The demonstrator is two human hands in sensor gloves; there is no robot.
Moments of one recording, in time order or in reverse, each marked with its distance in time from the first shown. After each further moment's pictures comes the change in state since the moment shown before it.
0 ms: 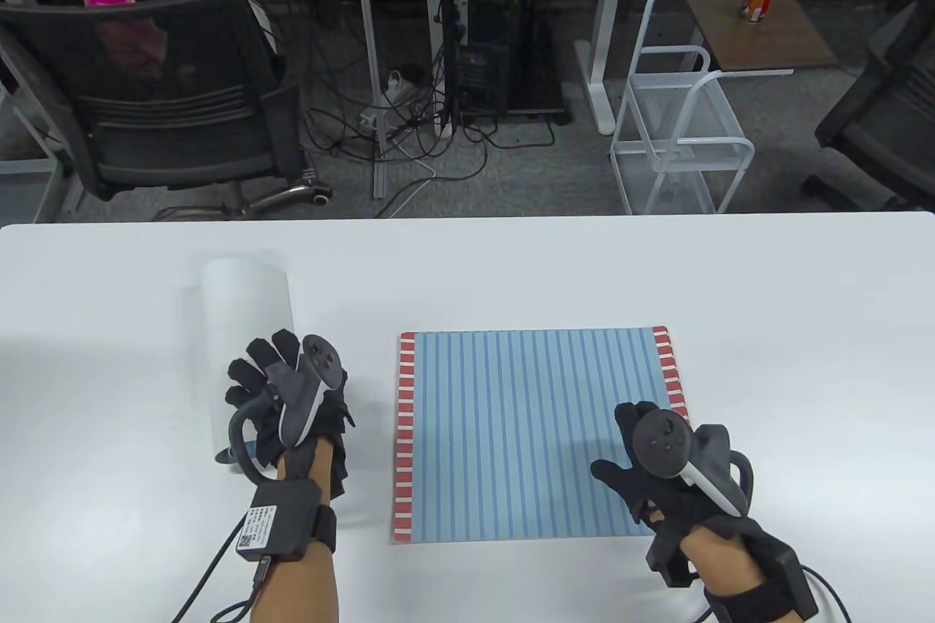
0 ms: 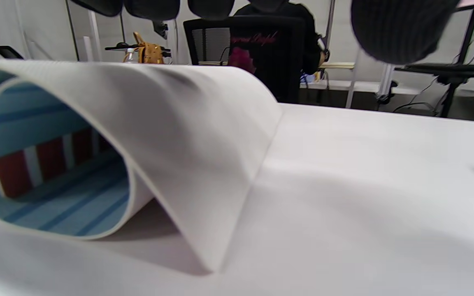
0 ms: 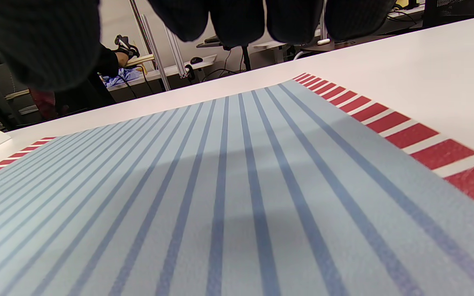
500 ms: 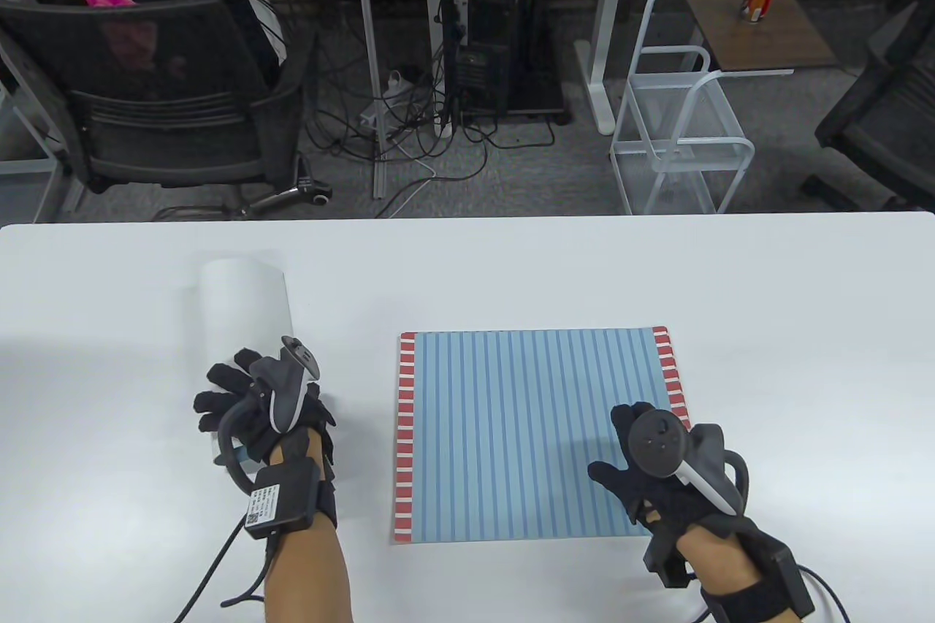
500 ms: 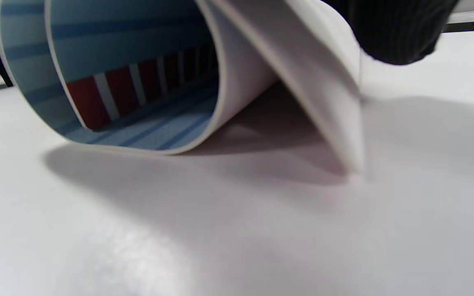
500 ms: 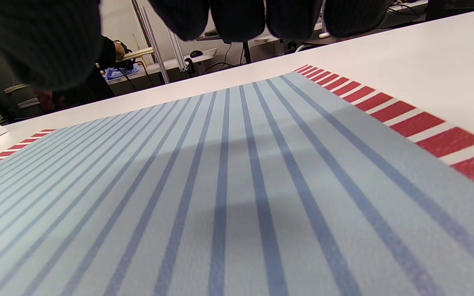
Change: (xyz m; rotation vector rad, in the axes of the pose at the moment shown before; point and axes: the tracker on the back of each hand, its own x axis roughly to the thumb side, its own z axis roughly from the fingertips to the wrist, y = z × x) left_hand -0.012 -0.033 -0.024 -0.102 0.199 -0.118; right_hand 0.003 0.003 -0.001 0.022 0.004 0.003
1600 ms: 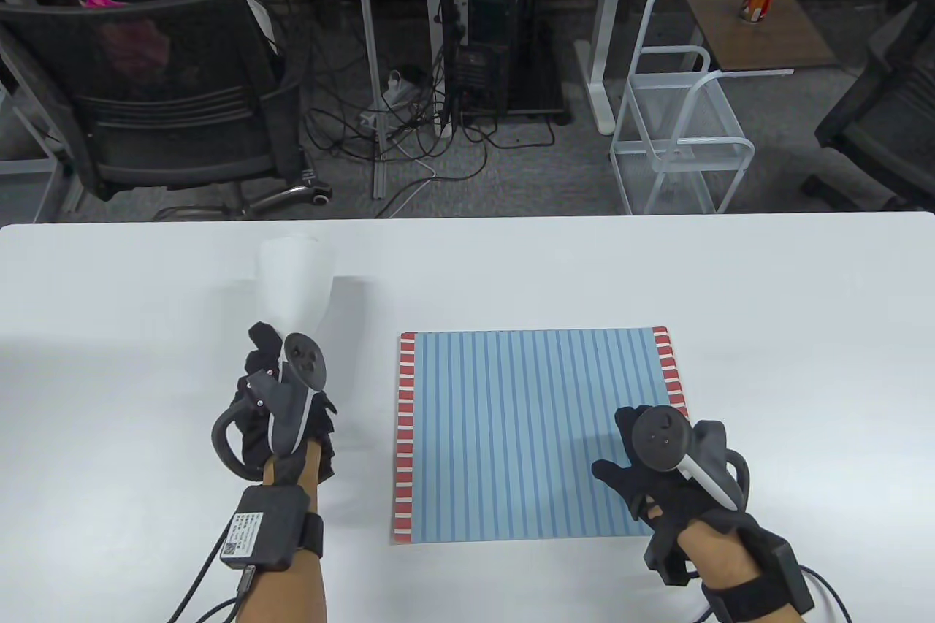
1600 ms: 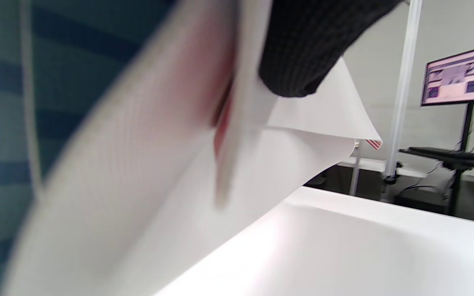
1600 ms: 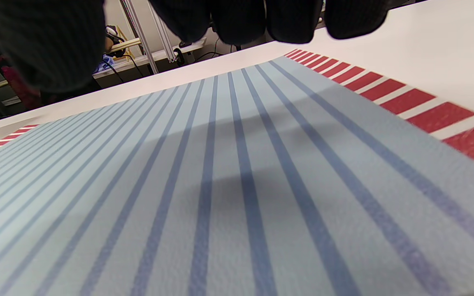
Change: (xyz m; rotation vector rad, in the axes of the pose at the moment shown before) left_hand -0.012 0.057 0.054 0.376 -0.198 0.292; right_hand -0.005 0.002 -0.004 0.036 0.034 -0.025
